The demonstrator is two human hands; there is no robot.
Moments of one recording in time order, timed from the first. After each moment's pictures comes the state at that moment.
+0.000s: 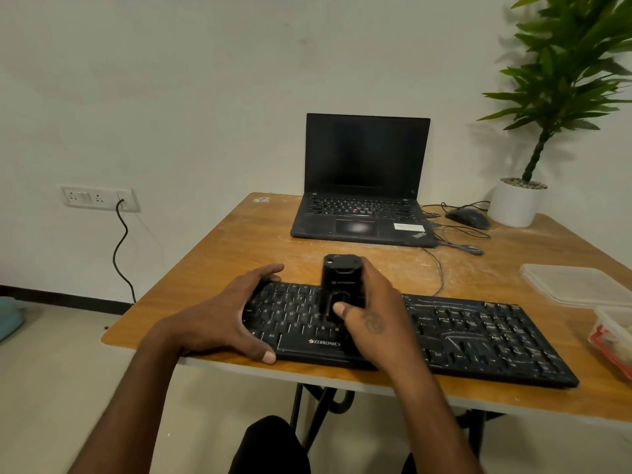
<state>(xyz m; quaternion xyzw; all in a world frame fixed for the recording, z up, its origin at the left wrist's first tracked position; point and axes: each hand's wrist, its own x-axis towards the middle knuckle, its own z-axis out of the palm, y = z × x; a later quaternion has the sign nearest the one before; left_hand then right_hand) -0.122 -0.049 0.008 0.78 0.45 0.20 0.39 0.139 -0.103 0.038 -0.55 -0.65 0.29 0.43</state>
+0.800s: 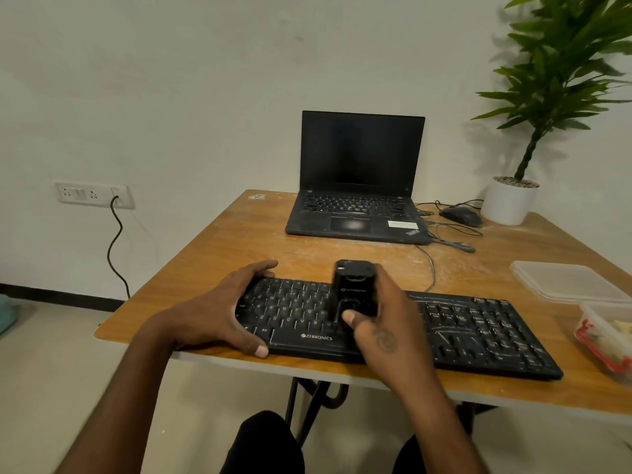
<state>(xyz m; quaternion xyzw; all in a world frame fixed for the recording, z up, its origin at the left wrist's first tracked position) -0.122 -0.048 0.007 0.78 0.45 0.19 0.38 0.157 -0.132 0.037 -0.56 -0.65 0.26 0.45</state>
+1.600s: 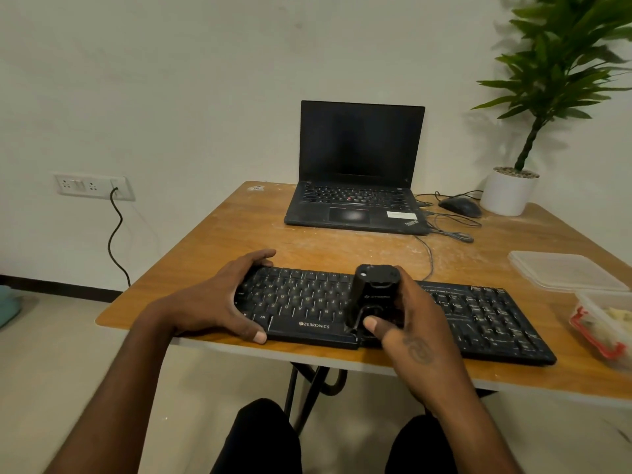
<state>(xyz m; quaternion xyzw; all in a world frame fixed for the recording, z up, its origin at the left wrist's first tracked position) -0.123 -0.049 0.006 0.78 0.45 0.19 0.38 0.183 -0.152 0.031 -0.58 -0.64 0.27 0.42</state>
